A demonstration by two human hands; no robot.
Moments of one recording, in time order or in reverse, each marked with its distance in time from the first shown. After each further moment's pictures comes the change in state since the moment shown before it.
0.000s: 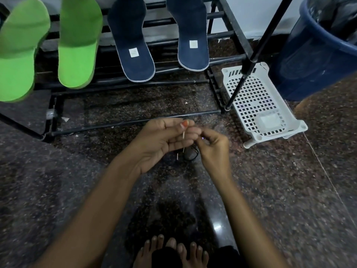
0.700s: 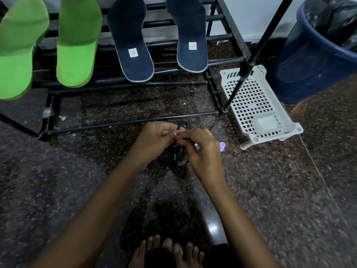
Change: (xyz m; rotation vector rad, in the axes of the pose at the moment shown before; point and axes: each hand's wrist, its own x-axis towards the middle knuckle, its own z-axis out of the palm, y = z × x) left_hand 0.014 -0.019 -0.015 0.574 0.148 0.190; right_hand -0.007 0.000 0.007 -0.377 -0.008 -0.332
